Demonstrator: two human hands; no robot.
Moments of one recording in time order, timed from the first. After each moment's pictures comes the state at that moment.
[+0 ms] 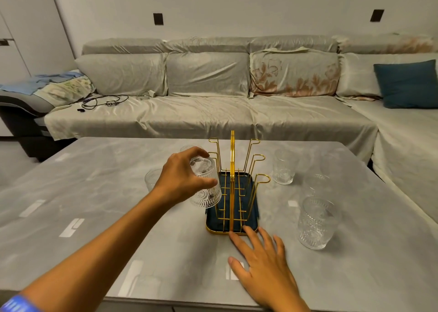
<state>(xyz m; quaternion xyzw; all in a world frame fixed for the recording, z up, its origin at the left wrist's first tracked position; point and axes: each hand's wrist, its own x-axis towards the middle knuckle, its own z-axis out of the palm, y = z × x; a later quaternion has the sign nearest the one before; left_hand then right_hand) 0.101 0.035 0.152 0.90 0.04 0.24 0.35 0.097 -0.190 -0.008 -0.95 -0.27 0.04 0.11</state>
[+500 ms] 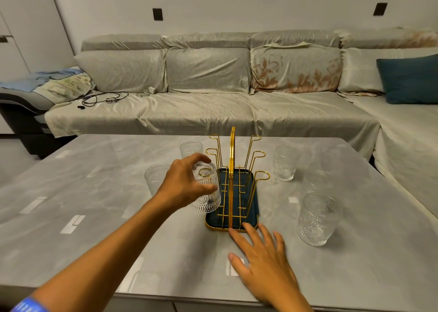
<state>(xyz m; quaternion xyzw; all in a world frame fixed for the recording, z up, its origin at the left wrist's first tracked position) 0.101 0.032 0.132 0.91 0.05 0.20 0.35 0.094 -0.192 -0.001 -0.95 -0.28 0.04 0.09</state>
